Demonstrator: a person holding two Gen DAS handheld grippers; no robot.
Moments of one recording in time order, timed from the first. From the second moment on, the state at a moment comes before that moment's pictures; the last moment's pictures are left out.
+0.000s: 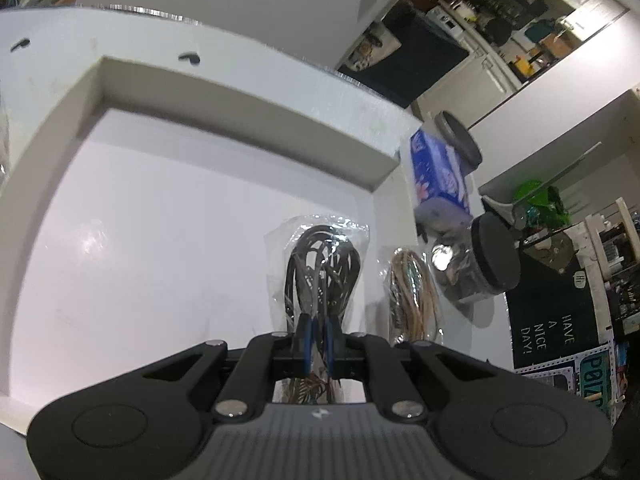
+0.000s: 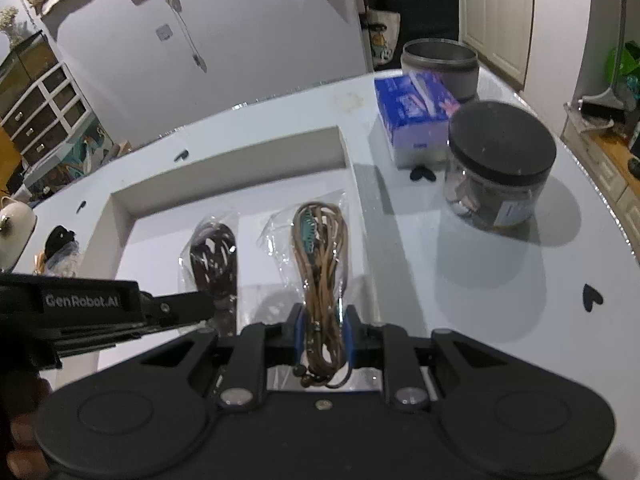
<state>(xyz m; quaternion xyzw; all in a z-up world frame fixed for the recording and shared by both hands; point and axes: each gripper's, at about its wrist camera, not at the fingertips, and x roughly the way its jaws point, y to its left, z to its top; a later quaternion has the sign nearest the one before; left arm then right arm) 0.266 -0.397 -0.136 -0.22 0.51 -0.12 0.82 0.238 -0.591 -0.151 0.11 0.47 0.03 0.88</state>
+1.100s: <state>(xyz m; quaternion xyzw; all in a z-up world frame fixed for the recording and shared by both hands) 0.223 -0.380 -0.085 -0.13 0.47 -0.10 0.87 0.184 -0.589 -0.096 0.08 0.39 0.04 0.91</state>
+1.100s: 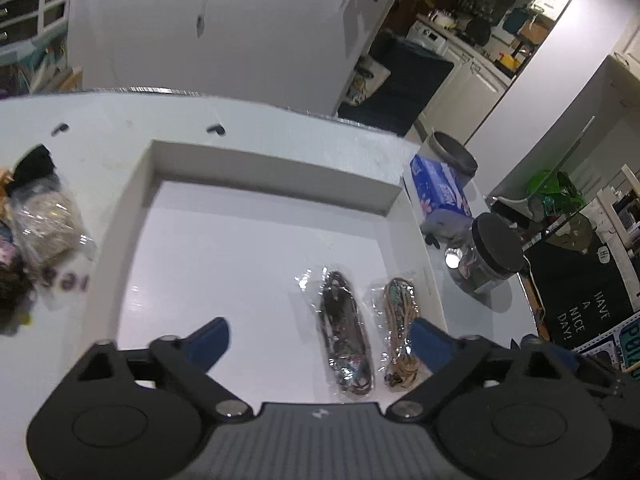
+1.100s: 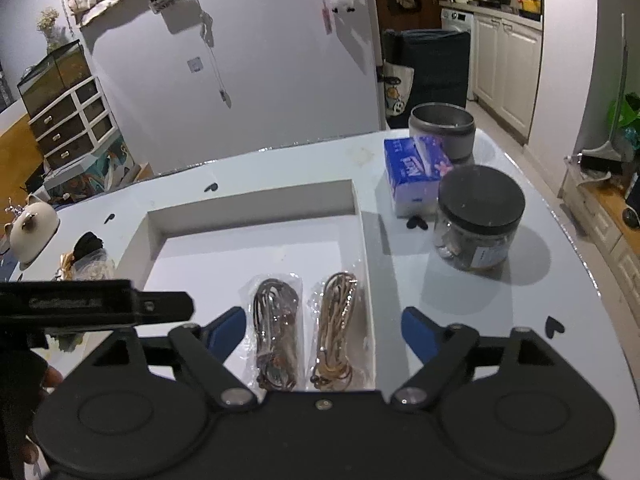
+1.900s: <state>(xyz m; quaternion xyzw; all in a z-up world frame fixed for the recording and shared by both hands) 0.141 -0.240 -0.048 -0.09 0.40 -0.03 0.91 0.139 -0.518 -0.075 0.05 0.36 0.02 0.93</state>
